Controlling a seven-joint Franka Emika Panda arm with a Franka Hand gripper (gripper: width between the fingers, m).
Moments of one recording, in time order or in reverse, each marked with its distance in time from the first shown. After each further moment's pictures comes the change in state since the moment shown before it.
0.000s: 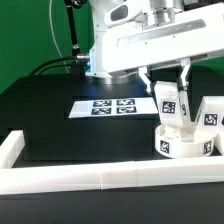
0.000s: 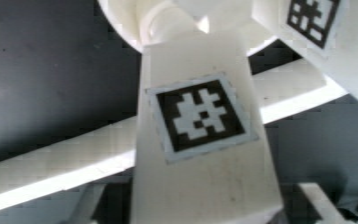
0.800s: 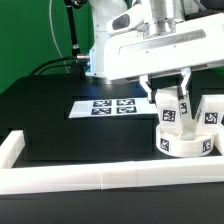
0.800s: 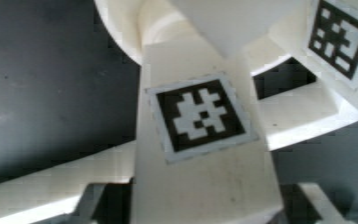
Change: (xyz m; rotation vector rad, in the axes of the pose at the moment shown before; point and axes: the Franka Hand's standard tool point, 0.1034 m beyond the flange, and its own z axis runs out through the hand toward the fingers) arm -0.010 0.005 0.011 -0.011 0.012 -0.009
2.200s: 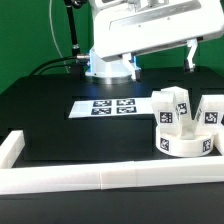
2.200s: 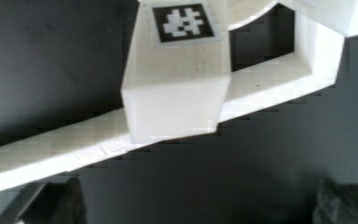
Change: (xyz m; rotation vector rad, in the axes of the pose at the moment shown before) arm 0.032 0.000 -0.032 0.027 -0.105 -0.018
